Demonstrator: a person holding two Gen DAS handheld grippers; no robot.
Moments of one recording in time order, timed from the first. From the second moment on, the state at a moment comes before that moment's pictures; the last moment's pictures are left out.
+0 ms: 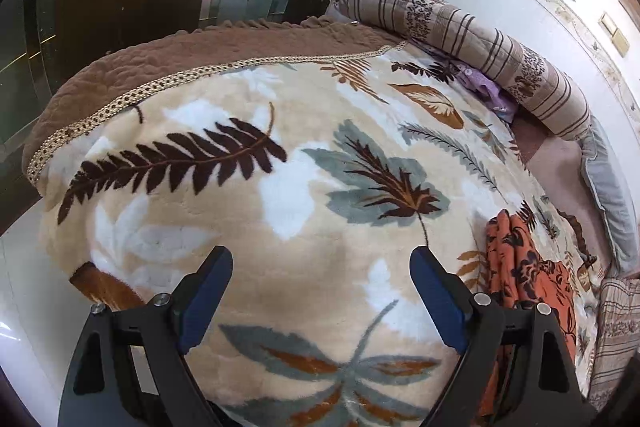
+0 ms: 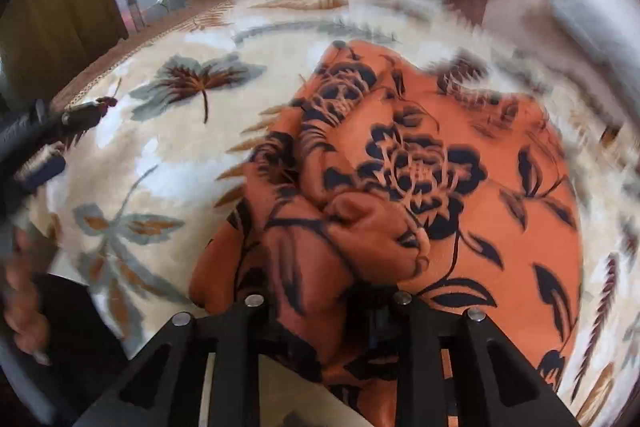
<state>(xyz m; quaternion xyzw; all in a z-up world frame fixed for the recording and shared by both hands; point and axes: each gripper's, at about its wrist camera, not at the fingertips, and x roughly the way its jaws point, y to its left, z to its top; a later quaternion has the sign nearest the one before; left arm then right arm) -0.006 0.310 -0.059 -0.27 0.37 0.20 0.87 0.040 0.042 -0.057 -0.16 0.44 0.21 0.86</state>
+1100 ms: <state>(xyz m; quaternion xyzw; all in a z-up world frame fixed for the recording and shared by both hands) 0.012 0.173 -0.009 -0.12 0.40 0.08 0.91 0.042 -0.152 -0.053 0.27 0.45 0.29 0.80</state>
